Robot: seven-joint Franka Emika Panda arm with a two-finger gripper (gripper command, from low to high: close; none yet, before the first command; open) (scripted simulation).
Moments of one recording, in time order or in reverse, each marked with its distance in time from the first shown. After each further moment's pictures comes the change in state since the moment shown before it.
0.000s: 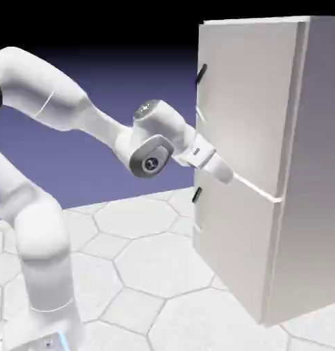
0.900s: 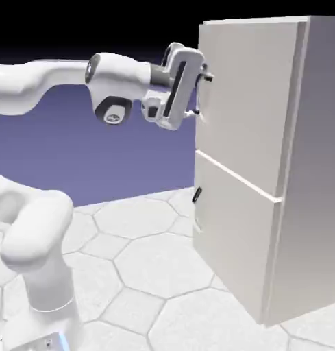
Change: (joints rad) arm -0.419 -0.389 0.580 0.191 1.107 -0.021 1.174
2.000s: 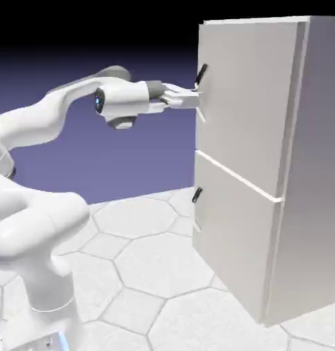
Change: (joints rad) arm -0.469 -0.463 0.398 0.115 0.925 -0.316 0.865
